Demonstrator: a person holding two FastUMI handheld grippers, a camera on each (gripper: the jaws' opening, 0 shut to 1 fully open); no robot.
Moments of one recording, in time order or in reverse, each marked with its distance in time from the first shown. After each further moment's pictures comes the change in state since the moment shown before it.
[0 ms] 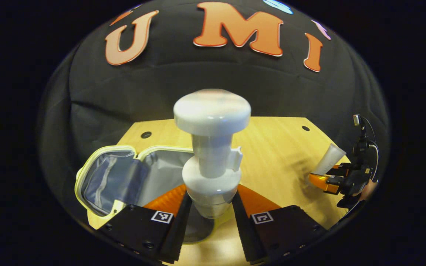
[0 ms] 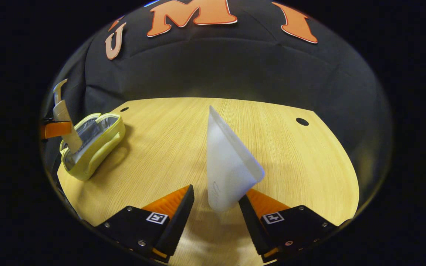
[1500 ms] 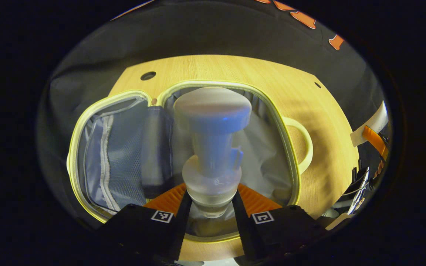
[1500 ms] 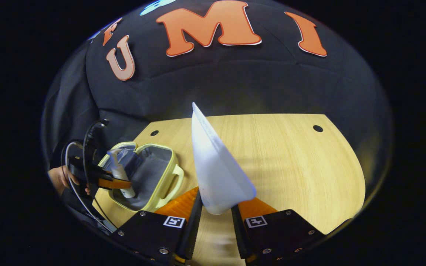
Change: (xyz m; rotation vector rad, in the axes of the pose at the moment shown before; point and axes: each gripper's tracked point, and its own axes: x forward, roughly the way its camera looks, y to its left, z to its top) left arm 0.048 0.127 -0.097 0.035 0.550 -0.170; right arm -0.101 0.149 0.089 0.131 -0.016 0.110
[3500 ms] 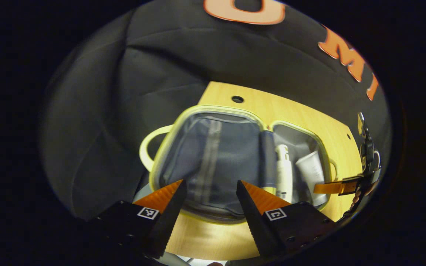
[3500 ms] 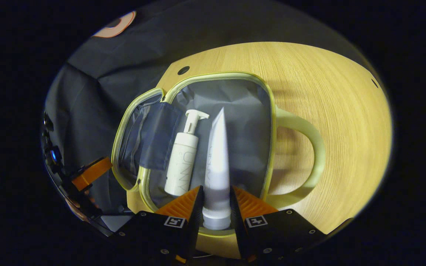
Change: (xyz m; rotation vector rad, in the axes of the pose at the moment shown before) left arm -0.135 0.121 -0.020 -0.376 -0.322 0.250; right arm 0.124 0.184 -0.094 0.139 0.549 0.165
